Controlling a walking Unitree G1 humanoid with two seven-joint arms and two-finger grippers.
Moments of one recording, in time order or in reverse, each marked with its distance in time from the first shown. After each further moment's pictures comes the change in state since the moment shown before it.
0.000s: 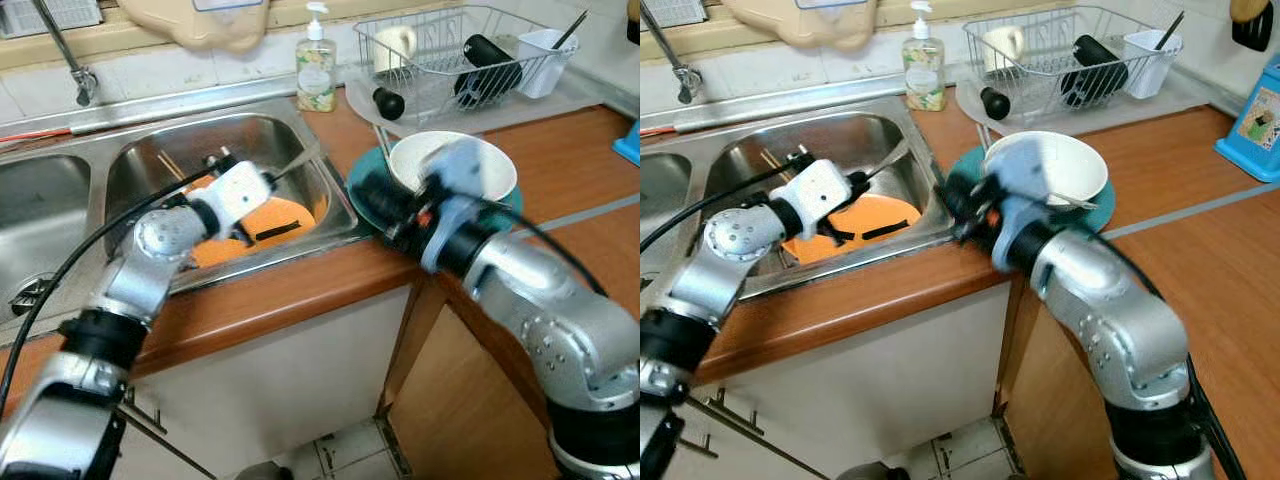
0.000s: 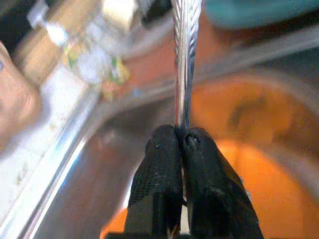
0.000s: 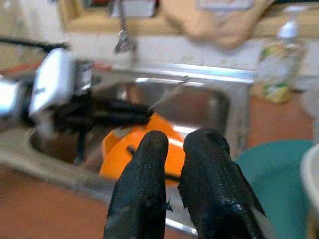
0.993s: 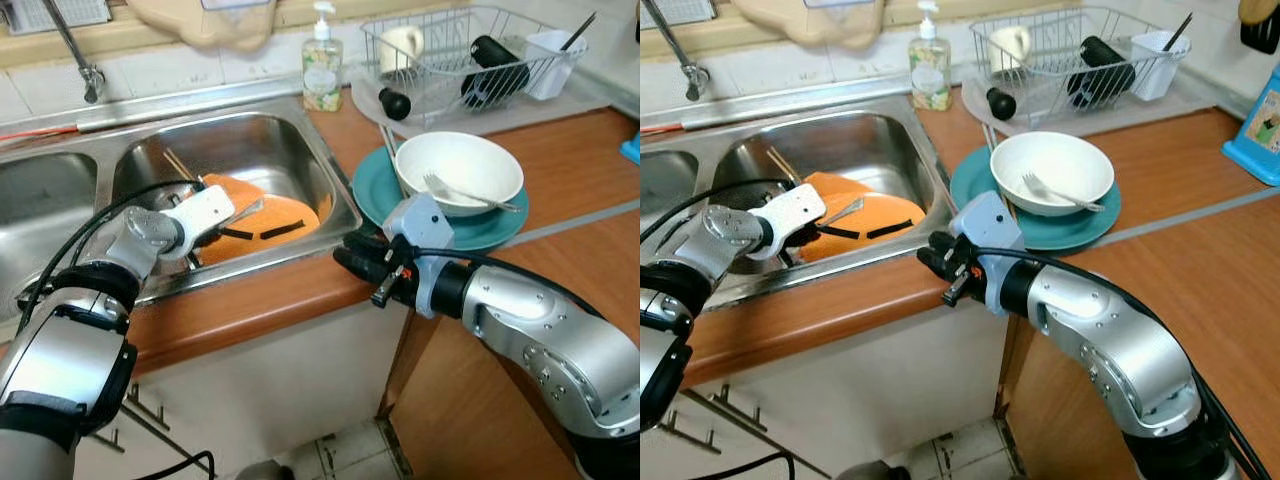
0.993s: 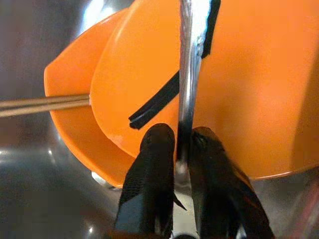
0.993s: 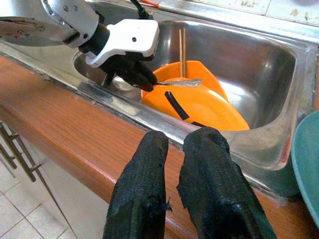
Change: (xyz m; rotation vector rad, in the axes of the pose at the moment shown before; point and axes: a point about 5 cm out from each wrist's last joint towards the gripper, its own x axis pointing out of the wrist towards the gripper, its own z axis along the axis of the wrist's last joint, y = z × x) left arm -0.005 0.011 -0.070 -0.132 0.522 -0.186; right arm -0.009 0.015 -0.025 -0.076 0.182 0.128
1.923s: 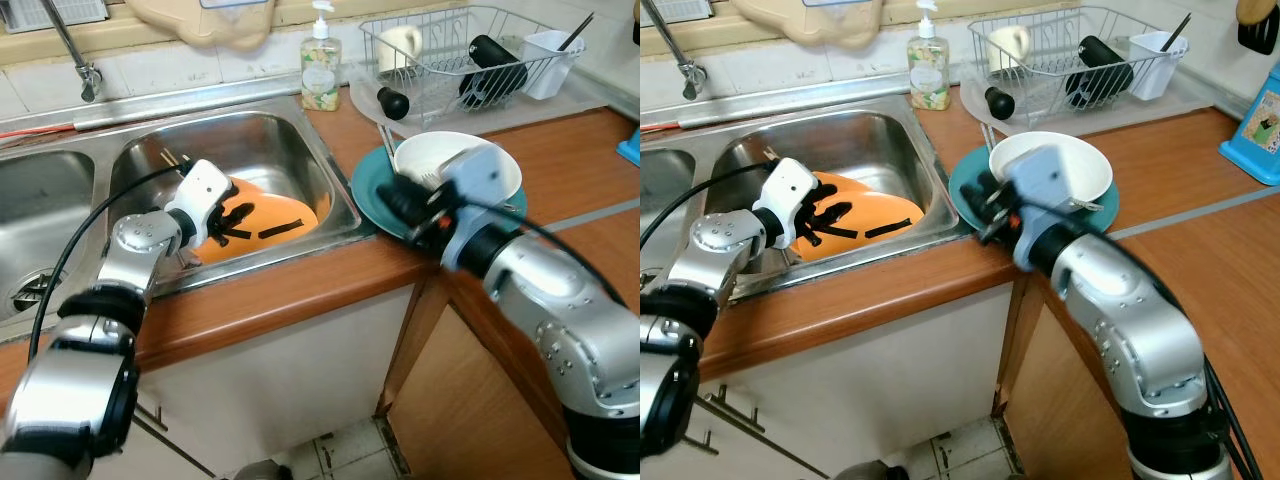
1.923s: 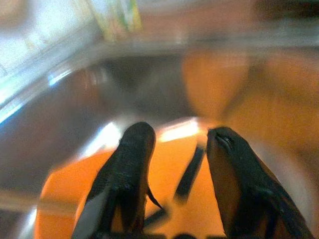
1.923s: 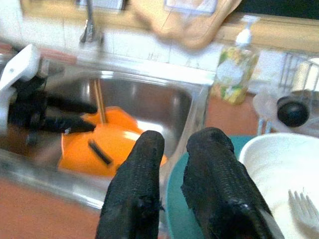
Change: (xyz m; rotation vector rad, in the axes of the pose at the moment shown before) left arm -0.012 -0.009 0.026 -0.307 -0.589 0.101; right arm -0.016 -0.044 0.021 0.038 -0.237 -0.326
